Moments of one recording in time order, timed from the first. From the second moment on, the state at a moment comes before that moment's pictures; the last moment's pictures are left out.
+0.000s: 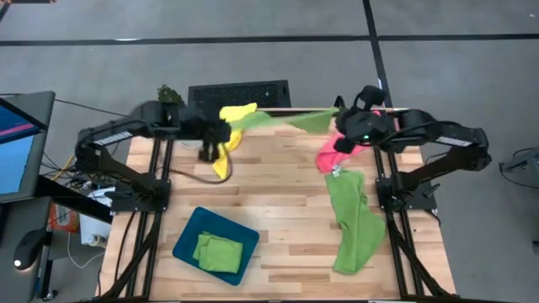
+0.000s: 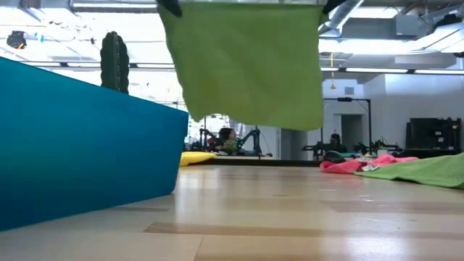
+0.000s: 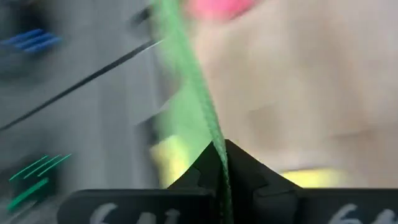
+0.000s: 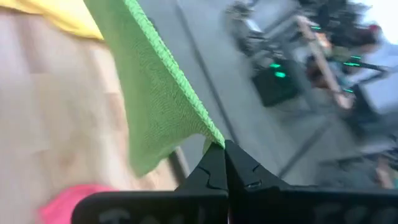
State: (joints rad) left arm 0.18 1.37 1.74 -1.25 -0.19 0.57; right arm -0.01 1.22 1.55 -1.19 0.81 -0.18
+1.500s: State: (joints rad) left arm 0.16 1.59 1.16 -0.89 -0.04 0.29; right arm 0.18 1.40 1.07 -1.24 0.61 0.54
